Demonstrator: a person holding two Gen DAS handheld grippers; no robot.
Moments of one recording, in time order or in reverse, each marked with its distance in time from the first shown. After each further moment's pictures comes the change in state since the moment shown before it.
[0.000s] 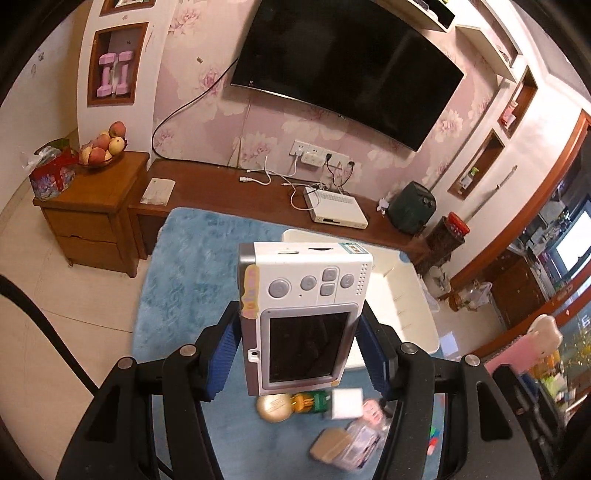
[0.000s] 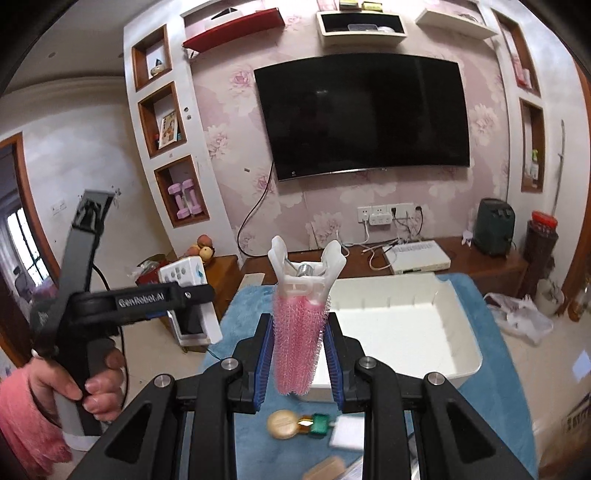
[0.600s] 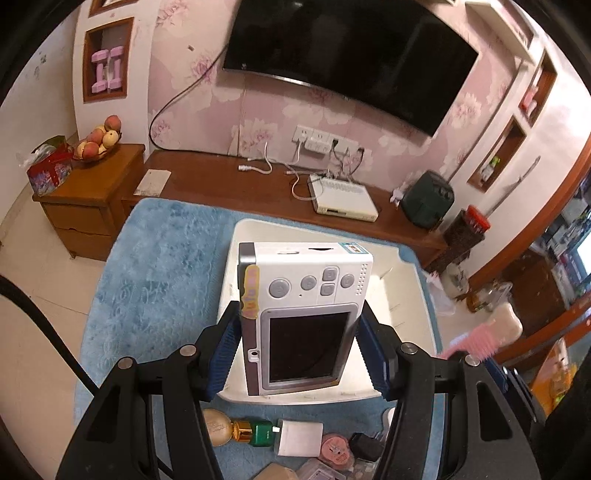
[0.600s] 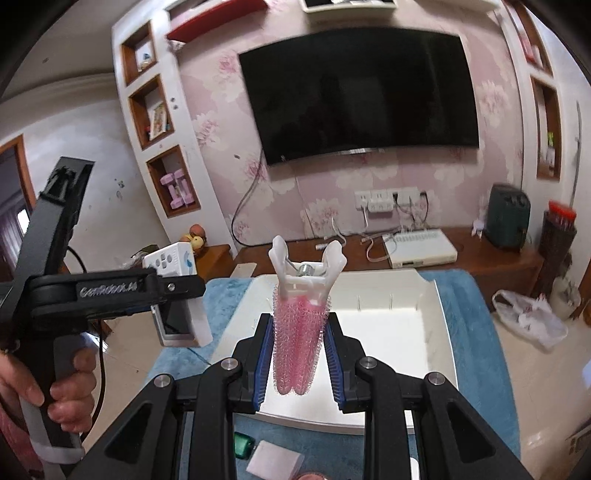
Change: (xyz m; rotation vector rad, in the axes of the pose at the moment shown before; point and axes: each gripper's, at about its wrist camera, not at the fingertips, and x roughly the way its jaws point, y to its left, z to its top) left arm 0.092 -0.082 0.002 -0.001 0.051 0.100; right arm 0.087 -0.120 -0.002 0.056 0.083 0.070
